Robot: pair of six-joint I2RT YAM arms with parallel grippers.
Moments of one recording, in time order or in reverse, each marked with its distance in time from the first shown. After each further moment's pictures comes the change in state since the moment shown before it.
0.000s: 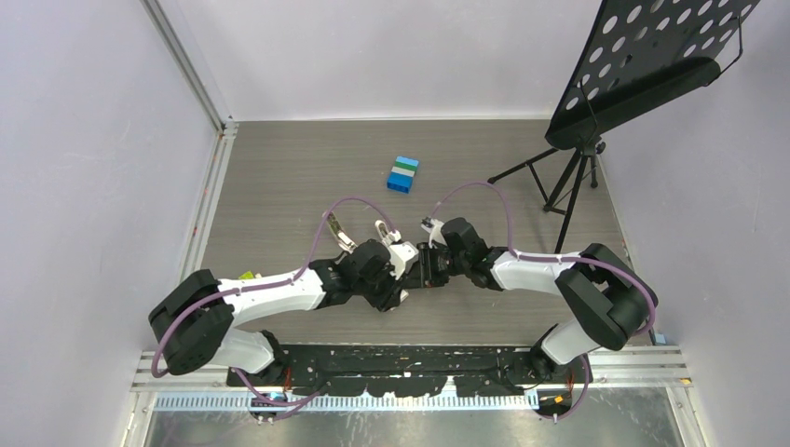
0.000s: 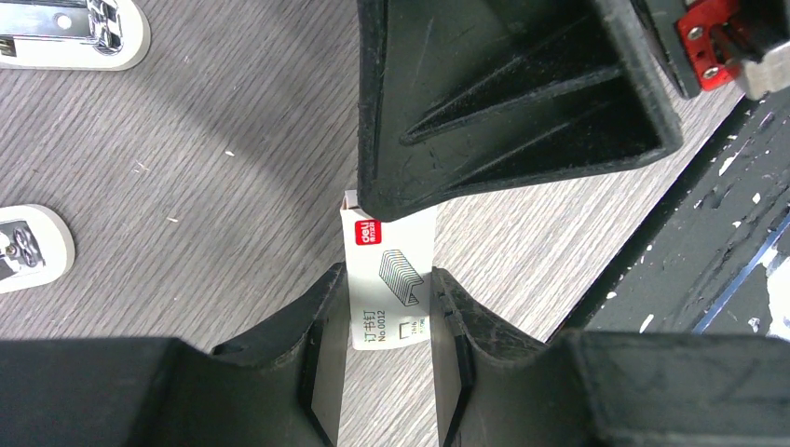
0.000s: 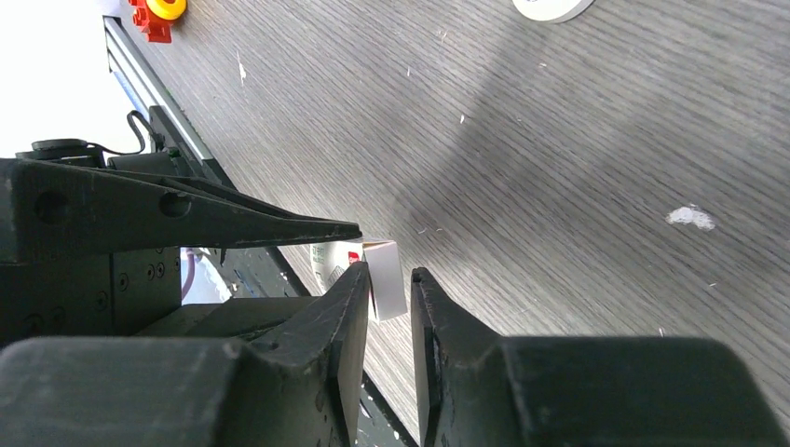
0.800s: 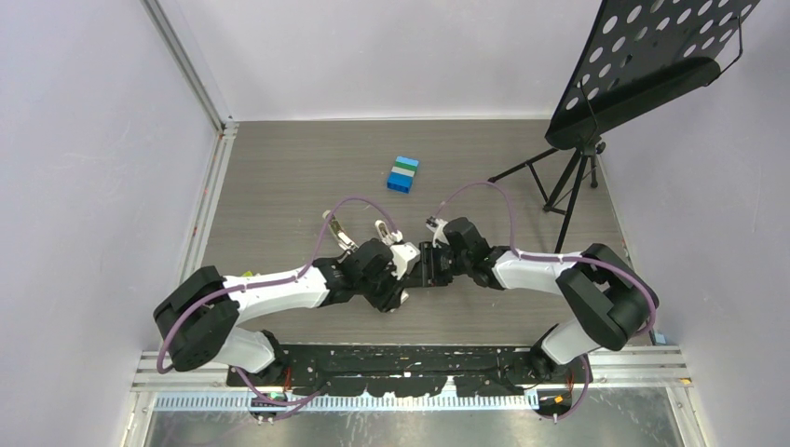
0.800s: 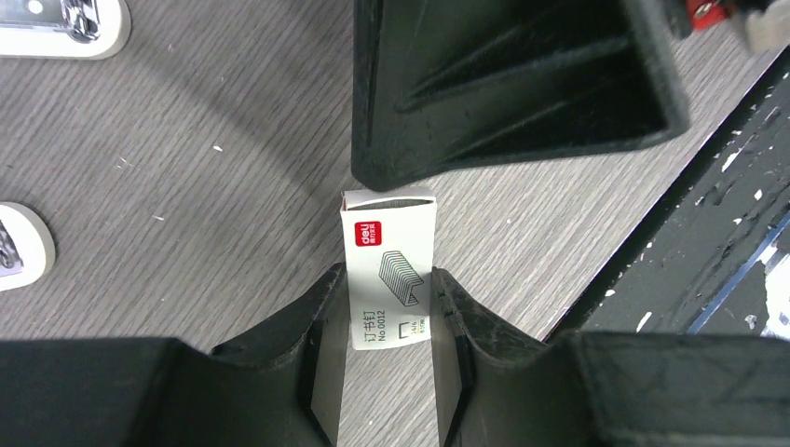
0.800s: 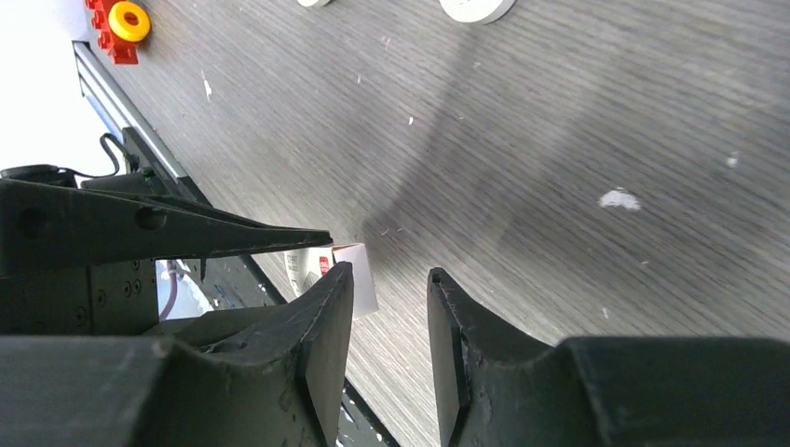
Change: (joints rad) left arm 0.001 0.039 0.022 -0.031 0.014 -0.012; right arm -0.023 -0.010 -0.005 -0.039 0.051 -0.002
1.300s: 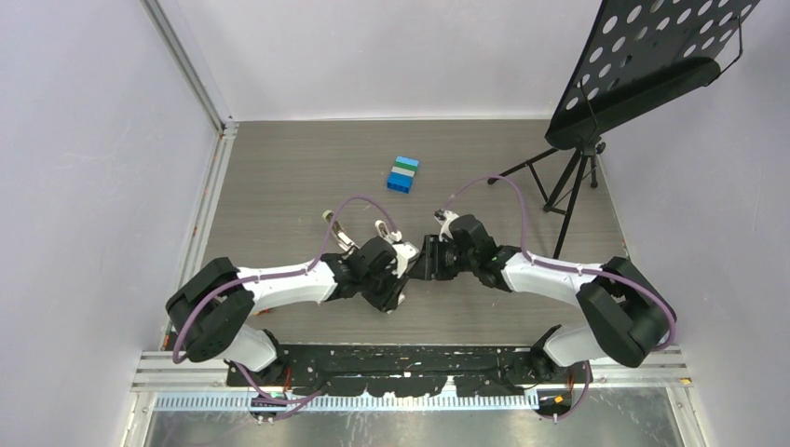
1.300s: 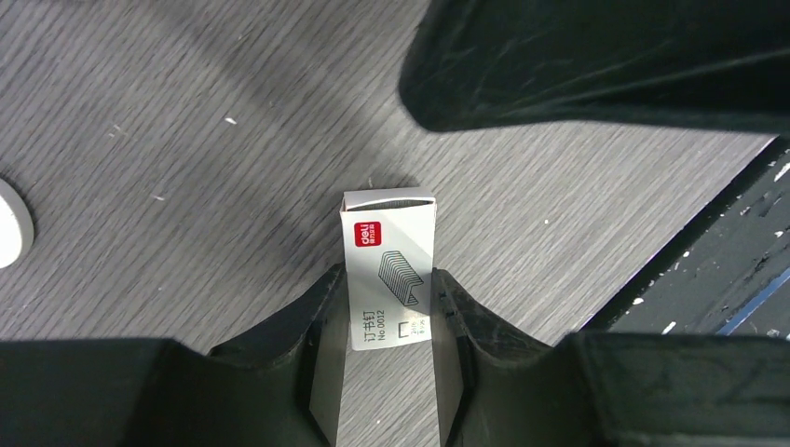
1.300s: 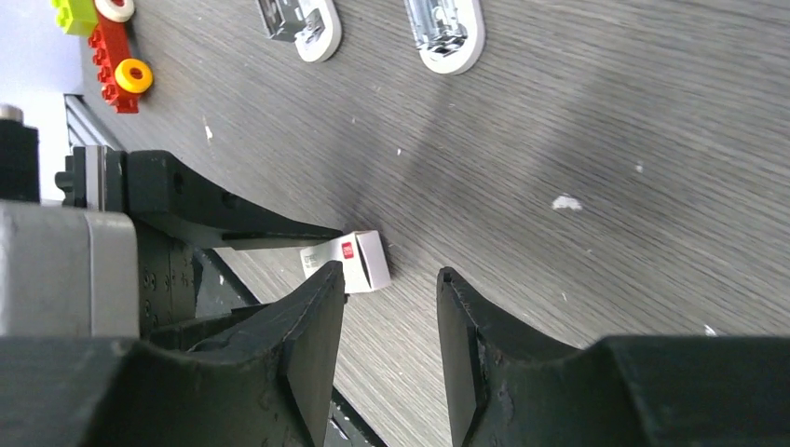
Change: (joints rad) left arm 0.030 0.074 0.035 -0.056 0.000 -0.037; right arm -0.003 -0.112 0.000 -0.067 0.128 -0.011
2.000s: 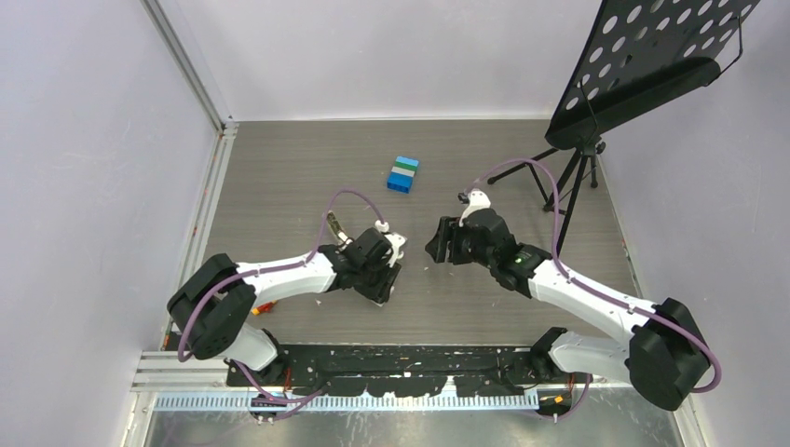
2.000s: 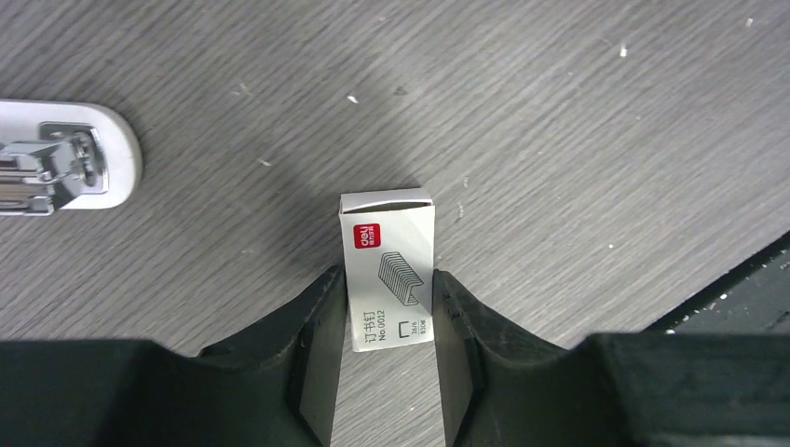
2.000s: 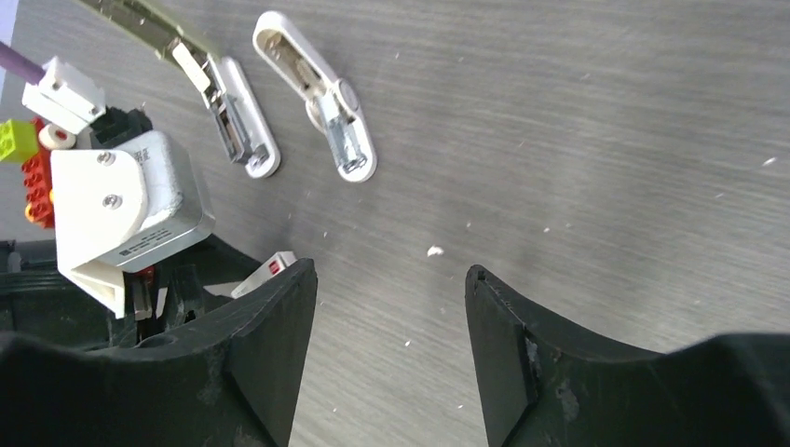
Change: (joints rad) left arm 0.068 0.017 0.040 -0.091 -0.066 -0.072; right arm 0.000 -0.261 0.059 -0.192 0.373 -0.143
